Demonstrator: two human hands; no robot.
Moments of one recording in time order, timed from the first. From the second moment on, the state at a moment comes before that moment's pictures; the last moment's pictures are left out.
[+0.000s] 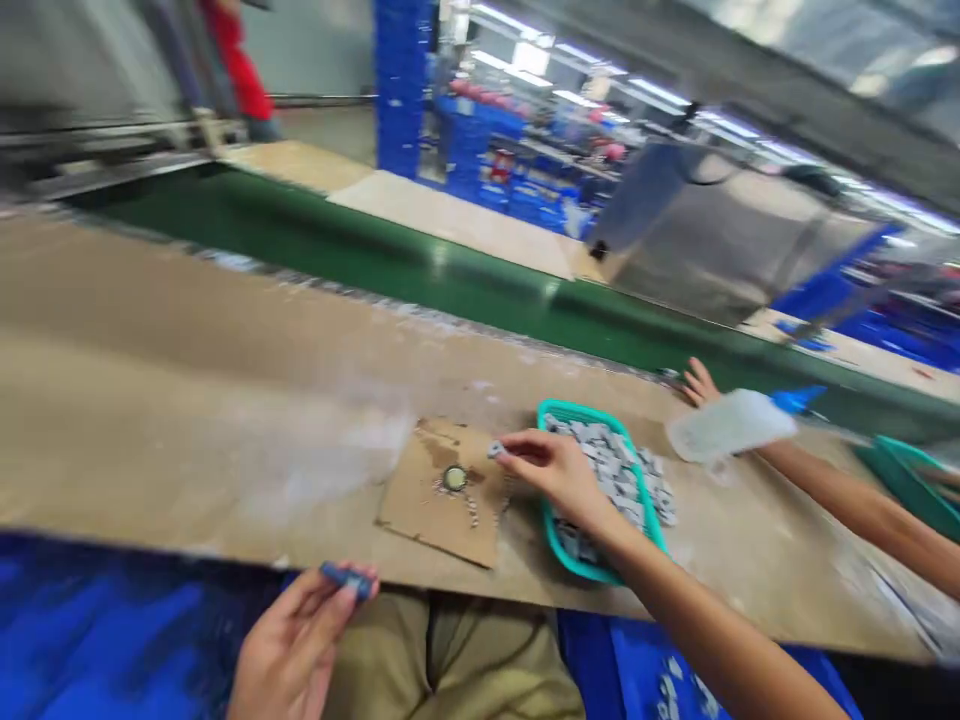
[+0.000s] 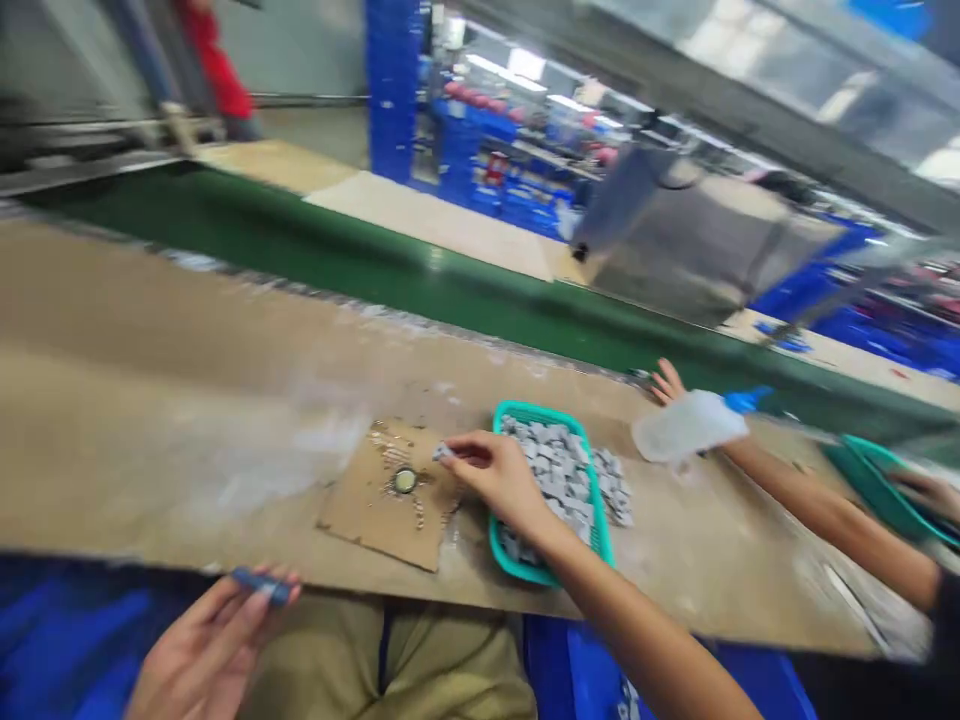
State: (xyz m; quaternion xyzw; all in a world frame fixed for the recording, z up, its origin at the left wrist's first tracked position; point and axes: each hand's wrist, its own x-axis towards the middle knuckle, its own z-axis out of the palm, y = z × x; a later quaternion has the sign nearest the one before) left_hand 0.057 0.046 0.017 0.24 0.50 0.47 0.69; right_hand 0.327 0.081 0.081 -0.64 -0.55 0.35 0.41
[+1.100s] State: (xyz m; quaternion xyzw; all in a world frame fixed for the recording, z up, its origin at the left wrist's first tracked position) left_hand 0.093 0.031 0.020 0.13 0.37 0.51 0.77; right_hand 0.318 0.091 0.068 -0.60 -0.74 0.21 0.20
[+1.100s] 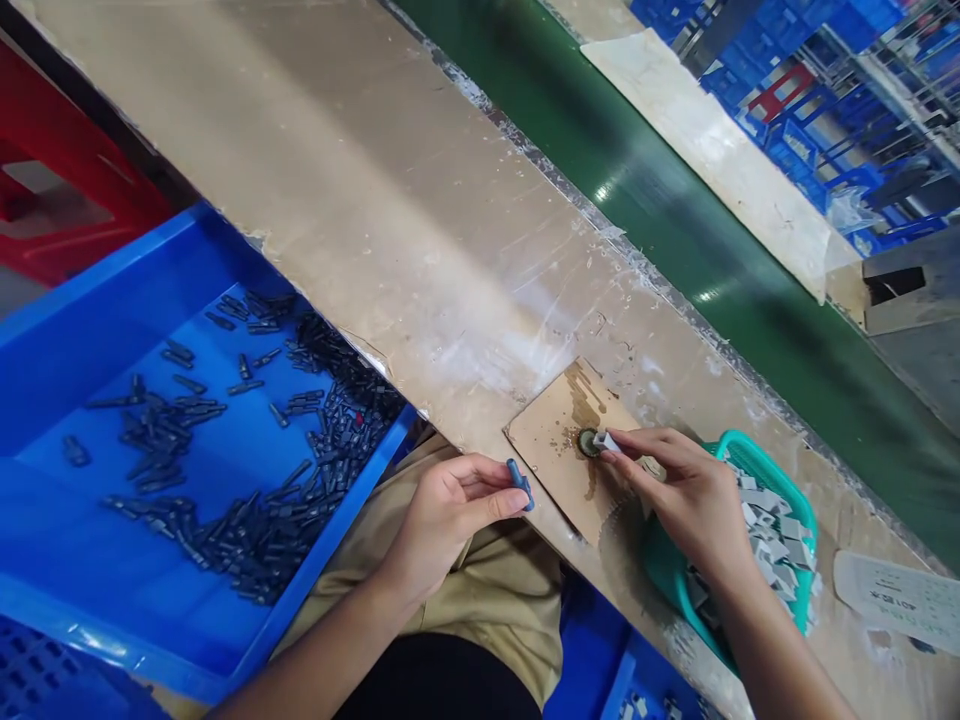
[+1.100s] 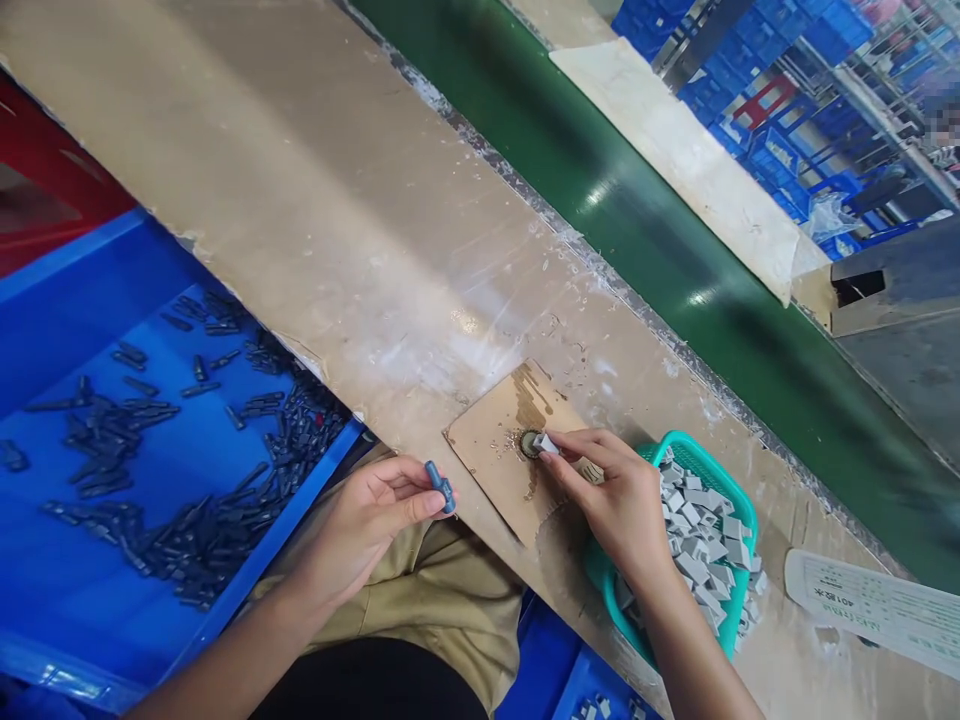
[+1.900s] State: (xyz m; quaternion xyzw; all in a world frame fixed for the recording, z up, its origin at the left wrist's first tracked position) left_hand 0.142 0.050 0.046 0.14 0.28 0.53 0.79; right_hand 0.319 0.078 0.097 -0.59 -0.50 0.48 0.42
